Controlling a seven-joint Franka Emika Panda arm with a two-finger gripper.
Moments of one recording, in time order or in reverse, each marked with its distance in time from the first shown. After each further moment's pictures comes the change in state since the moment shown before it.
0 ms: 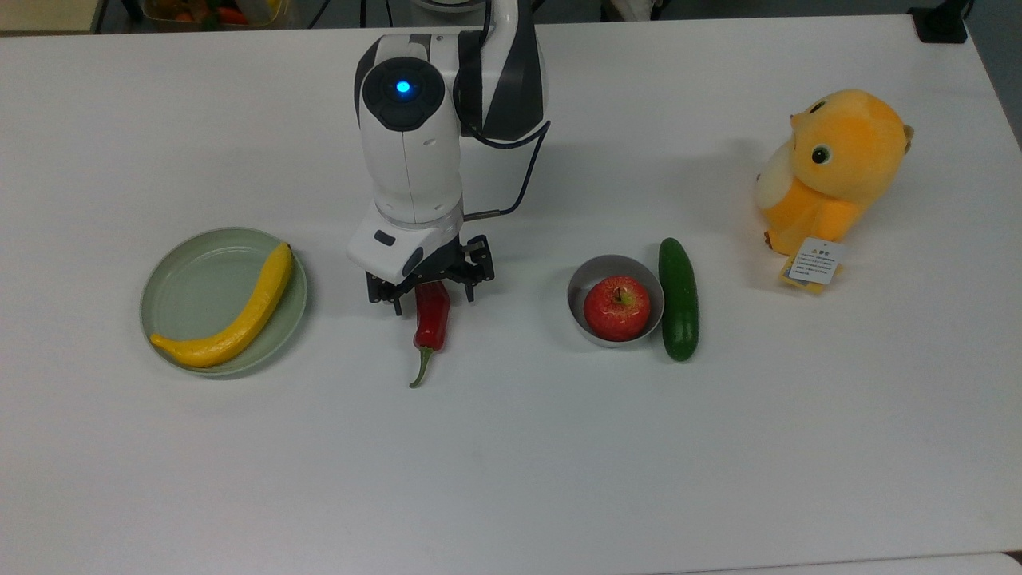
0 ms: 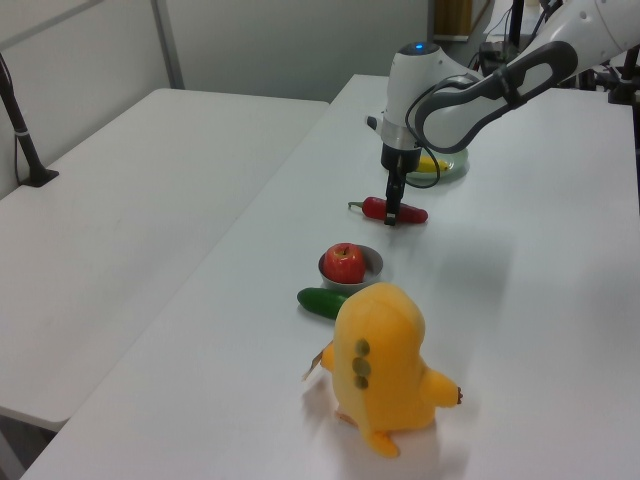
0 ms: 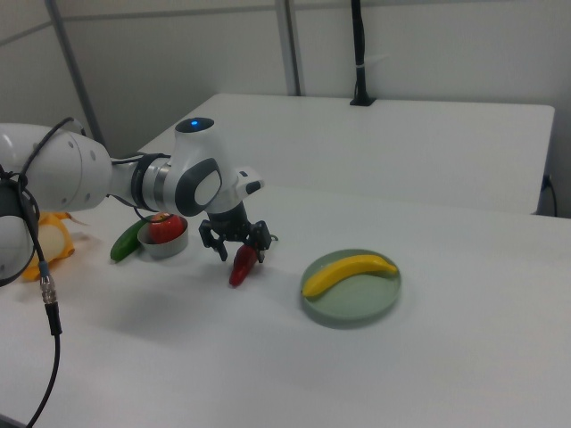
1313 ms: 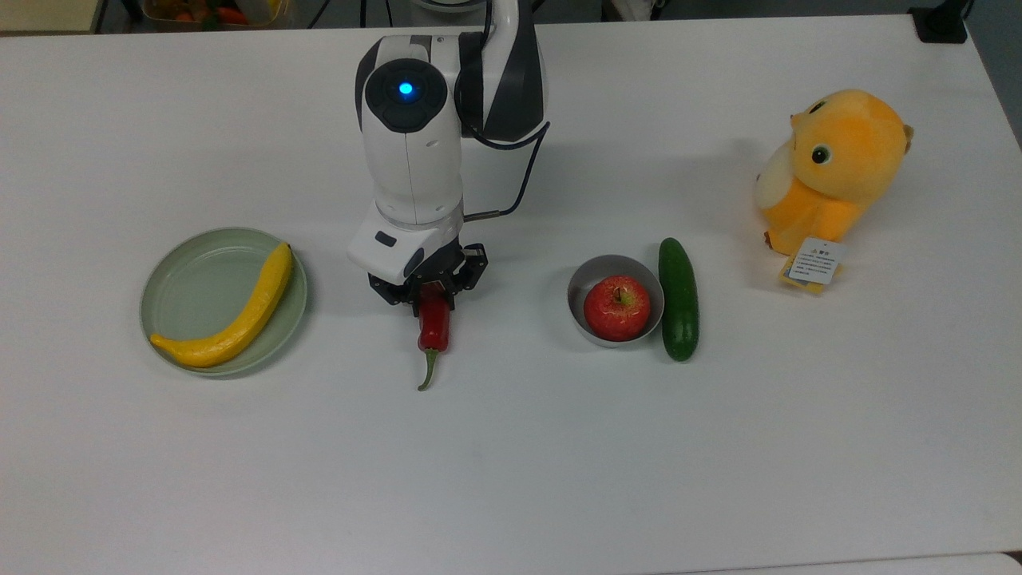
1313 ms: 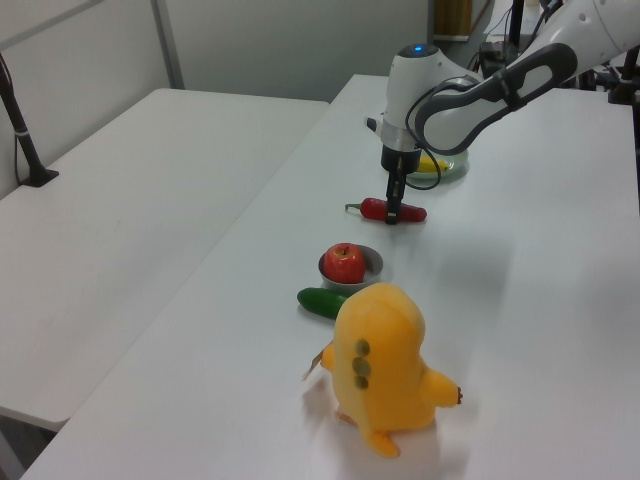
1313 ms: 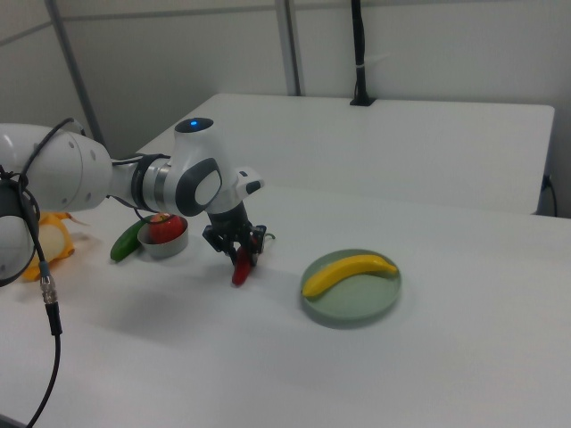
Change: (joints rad) arm 0.000 0.002 0.000 0.002 -0.016 0.000 0.000
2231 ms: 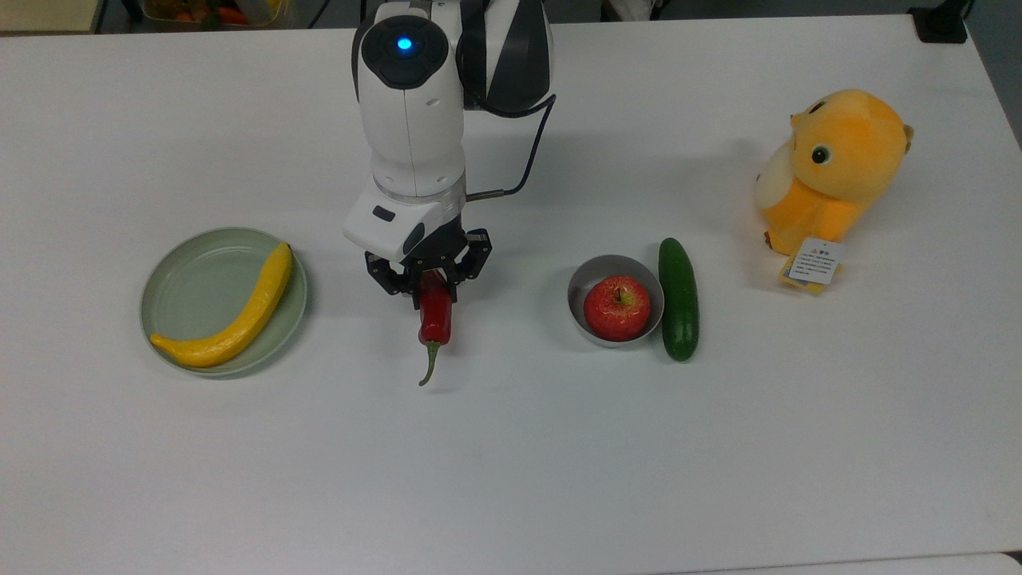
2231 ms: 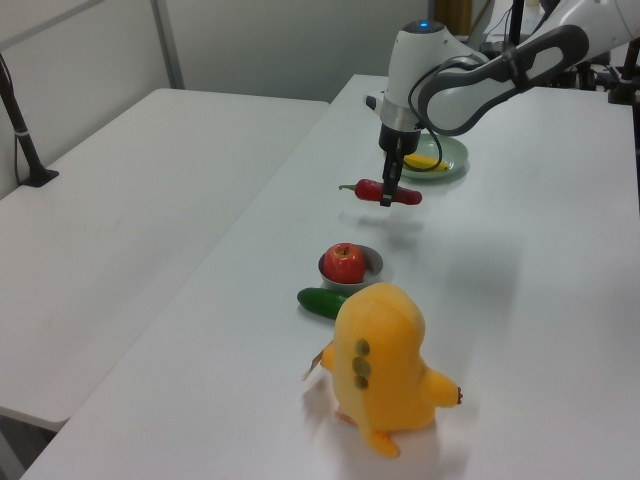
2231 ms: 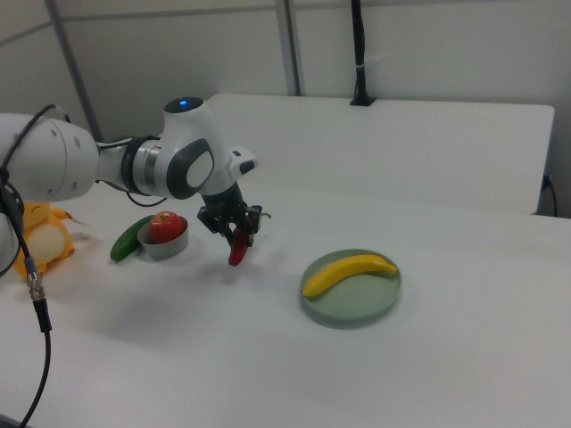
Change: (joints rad) arm 0.001 -0.060 0.006 0.006 0.000 -0.011 0.000
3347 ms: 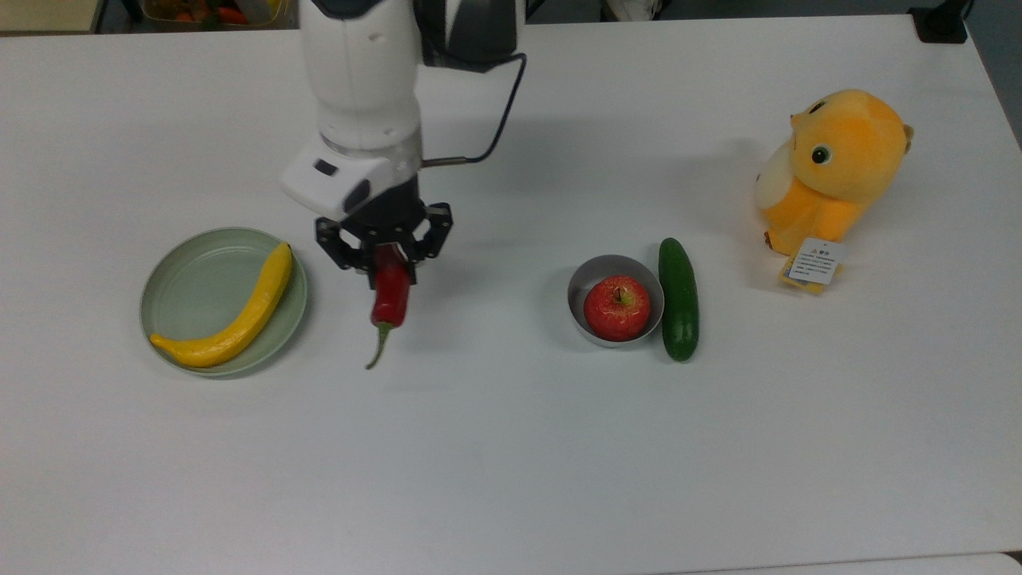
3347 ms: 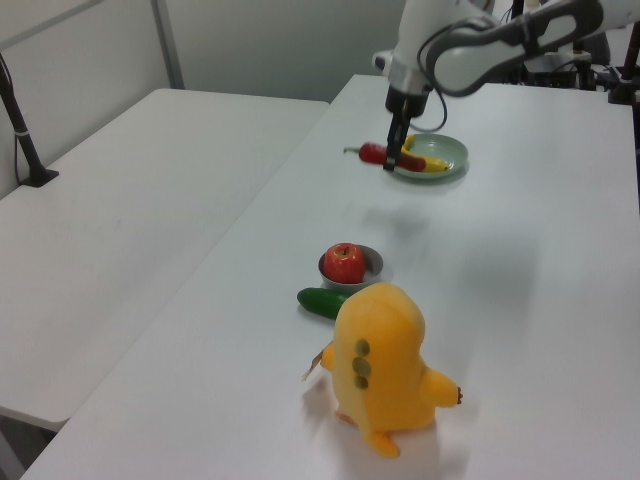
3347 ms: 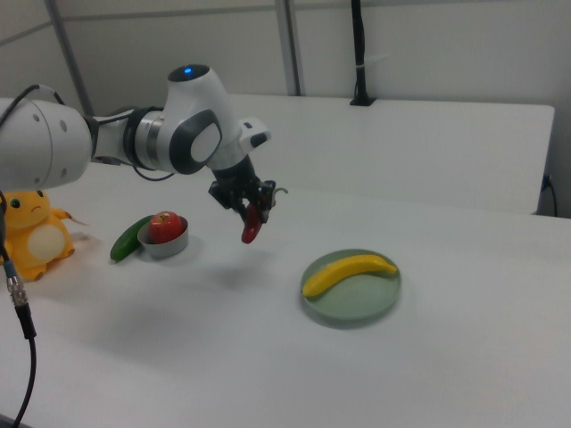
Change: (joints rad) arm -0.058 -0.082 -0.006 0.031 0.000 -0.058 0.000
